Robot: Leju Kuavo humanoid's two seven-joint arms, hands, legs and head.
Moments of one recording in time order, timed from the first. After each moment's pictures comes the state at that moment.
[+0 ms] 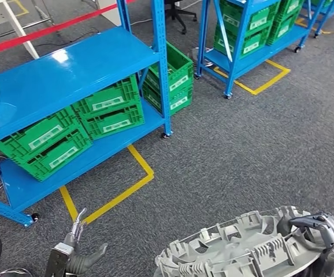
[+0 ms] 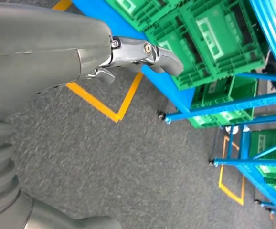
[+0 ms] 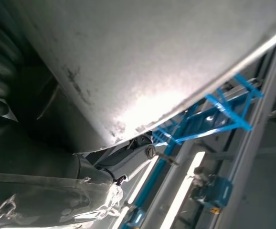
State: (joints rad) left arm 0.19 -0.18 0.13 -1.11 -0.32 -0.01 -0.66; right arm 0.52 0.05 0.10 -2.13 0.70 -0.69 -0.56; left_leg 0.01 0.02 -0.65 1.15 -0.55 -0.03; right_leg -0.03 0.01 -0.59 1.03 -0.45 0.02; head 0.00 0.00
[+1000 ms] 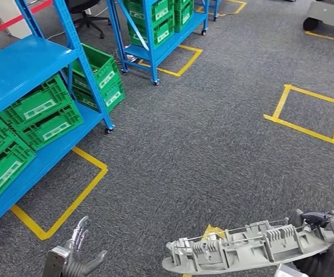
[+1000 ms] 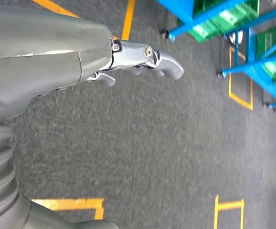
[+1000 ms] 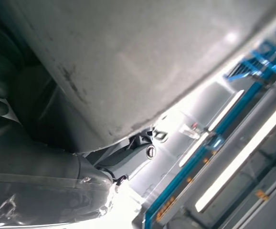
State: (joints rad) left arm 0.22 -0.21 0.19 -1.14 -0.34 -0.14 -0.59; right arm 0.52 0.07 0.03 -2.12 0.74 -0.69 -0.40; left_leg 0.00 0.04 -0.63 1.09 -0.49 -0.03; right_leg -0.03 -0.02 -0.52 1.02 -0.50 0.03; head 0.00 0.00
